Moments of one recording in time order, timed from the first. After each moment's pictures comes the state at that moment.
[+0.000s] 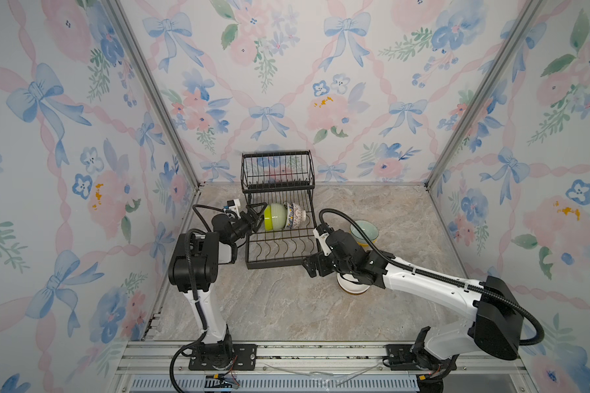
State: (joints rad) left arm 0.05 1.93 0.78 1.09 0.77 -1.26; right arm 0.91 1.45 1.04 -0.32 0.06 0.44
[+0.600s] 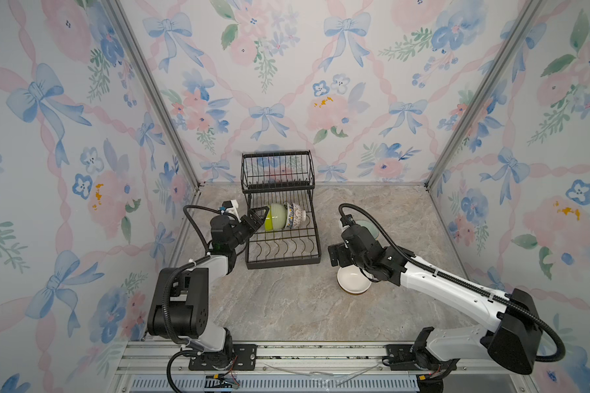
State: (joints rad) left arm -0.02 1.48 0.63 0.65 0.55 -0.92; right arm 0.81 1.31 1.03 -0.53 0.37 0.37
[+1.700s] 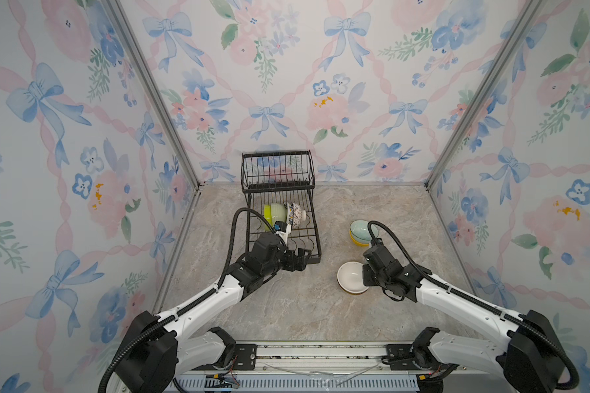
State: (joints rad) left arm -0.62 1.16 0.67 -0.05 0.11 -0.46; right arm 0.67 1.15 0.69 -0.58 0.31 0.54
